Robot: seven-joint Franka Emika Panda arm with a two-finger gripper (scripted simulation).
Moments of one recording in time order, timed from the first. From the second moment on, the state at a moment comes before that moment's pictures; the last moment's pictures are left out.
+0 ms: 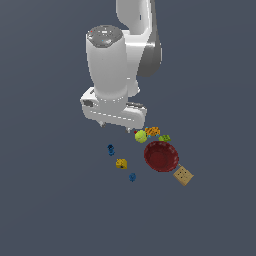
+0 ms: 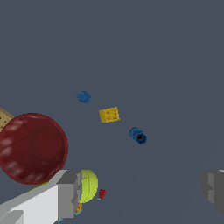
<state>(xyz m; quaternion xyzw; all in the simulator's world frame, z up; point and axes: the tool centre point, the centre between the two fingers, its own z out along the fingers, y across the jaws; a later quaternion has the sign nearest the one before) 0.007 -0.046 0.237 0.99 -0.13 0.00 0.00</state>
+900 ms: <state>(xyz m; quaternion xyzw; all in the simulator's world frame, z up) -0.010 -0.082 0.101 0.94 -0.33 0.00 0.00</state>
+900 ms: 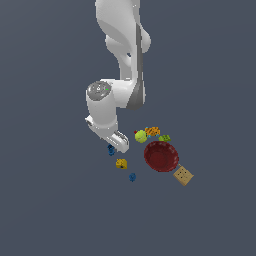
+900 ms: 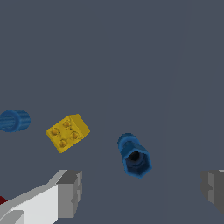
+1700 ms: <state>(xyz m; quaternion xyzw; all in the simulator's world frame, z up) -0.014 -0.085 0.067 0.94 -0.34 0.00 0.00</state>
